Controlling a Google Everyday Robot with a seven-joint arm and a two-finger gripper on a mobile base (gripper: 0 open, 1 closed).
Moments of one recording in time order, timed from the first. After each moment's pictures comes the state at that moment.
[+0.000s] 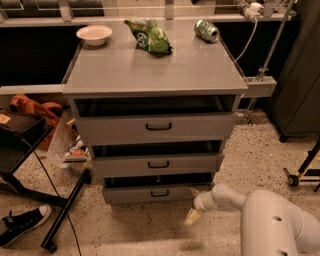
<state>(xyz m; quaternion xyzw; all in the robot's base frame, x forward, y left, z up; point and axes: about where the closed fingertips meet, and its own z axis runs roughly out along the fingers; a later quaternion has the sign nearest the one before) 0.630 -0.158 0.171 -0.59 0.74 0.12 0.29</state>
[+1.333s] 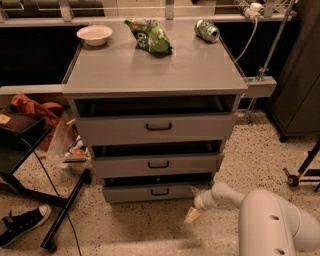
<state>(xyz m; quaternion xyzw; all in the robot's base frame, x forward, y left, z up) 0.639 -0.158 0.170 -0.59 0.74 0.12 0.29</state>
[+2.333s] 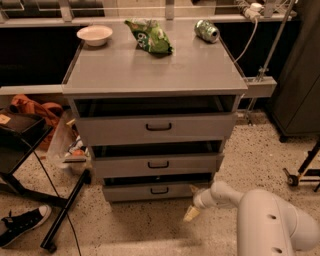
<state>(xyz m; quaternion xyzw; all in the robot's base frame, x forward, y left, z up) 0.645 -0.159 0.170 -0.59 0.75 0.12 0.29</state>
